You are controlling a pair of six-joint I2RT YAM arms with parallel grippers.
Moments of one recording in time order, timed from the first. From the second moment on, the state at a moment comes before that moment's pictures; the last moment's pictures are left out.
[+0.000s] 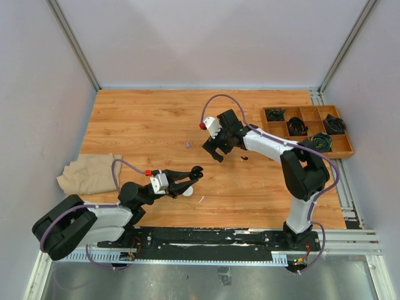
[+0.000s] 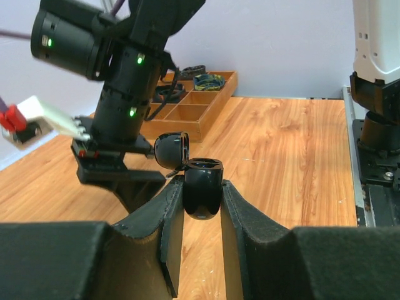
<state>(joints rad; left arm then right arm) -0.72 1.15 0.01 1.47 0.47 0.00 0.59 1.88 1.28 -0.36 -0.15 -0.40</state>
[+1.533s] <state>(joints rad) -0.72 1.15 0.01 1.48 0.38 -0.01 0.51 1.68 1.03 -0.18 -0.15 0.01</state>
